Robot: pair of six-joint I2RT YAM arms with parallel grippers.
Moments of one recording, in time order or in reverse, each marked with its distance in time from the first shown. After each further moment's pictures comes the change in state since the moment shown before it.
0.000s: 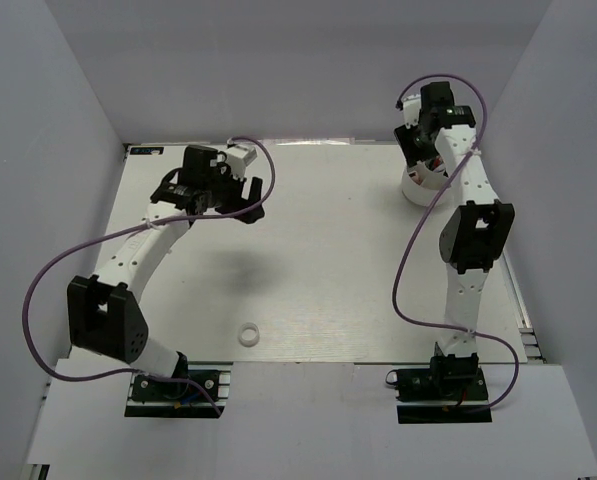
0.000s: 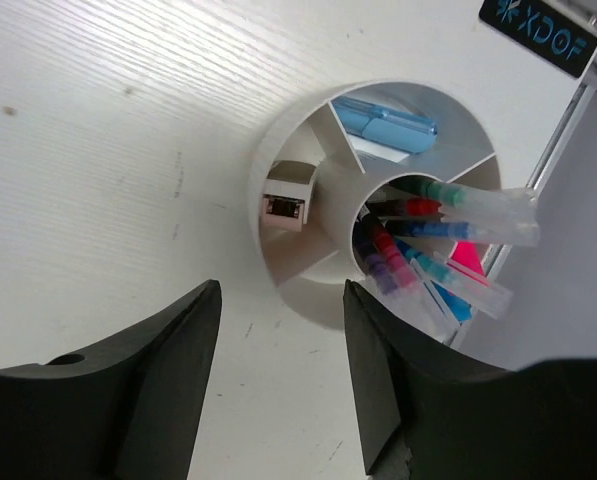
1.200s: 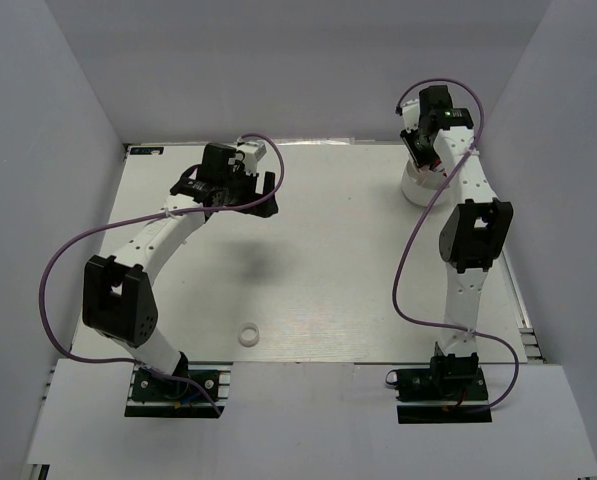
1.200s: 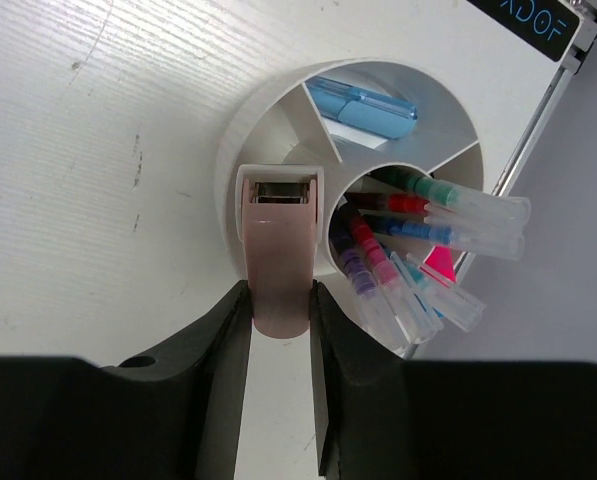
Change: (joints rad) left arm -0.052 0.104 0.044 0.048 -0.050 -0.130; right arm -0.004 -0.005 -0.027 0.002 0.048 -0.056
